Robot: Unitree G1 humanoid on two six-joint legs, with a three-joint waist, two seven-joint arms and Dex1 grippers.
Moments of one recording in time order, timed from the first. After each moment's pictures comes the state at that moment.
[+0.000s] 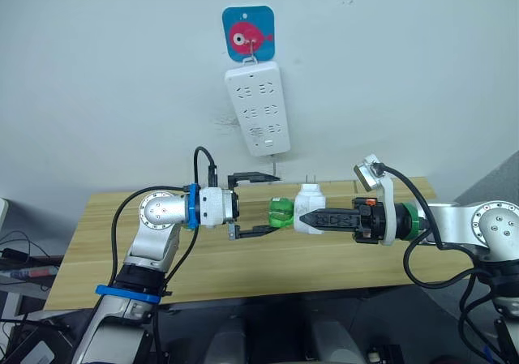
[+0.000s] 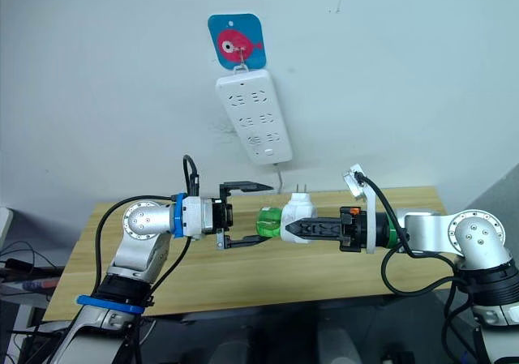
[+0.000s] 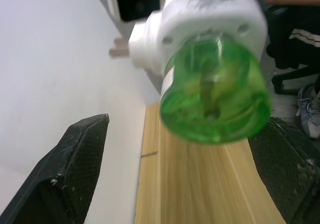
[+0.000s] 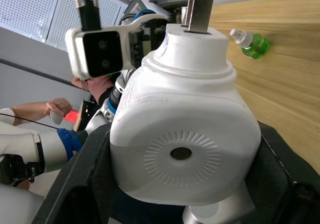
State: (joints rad) left arm -0.42 0.45 -0.13 0.15 -0.30 -0.47 -1.28; right arm -0.45 -0.77 0.08 -0.20 1.85 1.20 0.17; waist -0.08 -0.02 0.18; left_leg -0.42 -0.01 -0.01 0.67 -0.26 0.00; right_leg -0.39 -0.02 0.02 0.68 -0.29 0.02
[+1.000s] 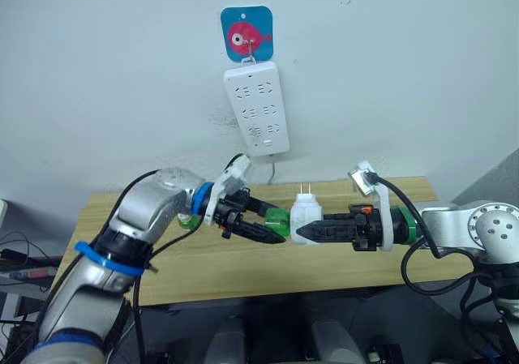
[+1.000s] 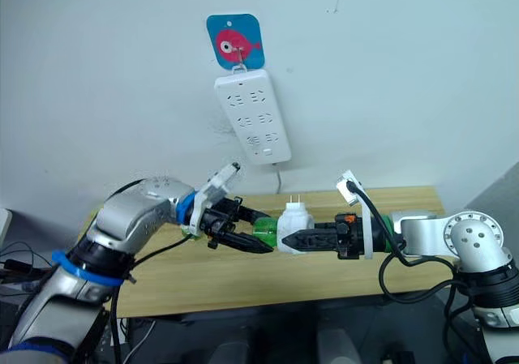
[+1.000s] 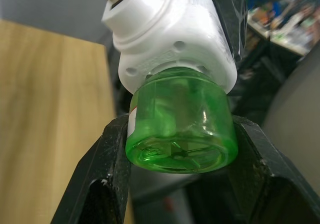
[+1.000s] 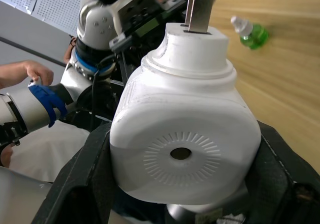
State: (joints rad) left arm -0.70 0.66 -0.33 0.05 -0.62 0.73 -1.47; right arm -0.46 -0.78 0.09 -0.27 1.71 1.21 0.26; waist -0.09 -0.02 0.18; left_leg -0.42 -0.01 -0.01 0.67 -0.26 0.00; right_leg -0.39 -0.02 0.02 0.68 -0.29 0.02
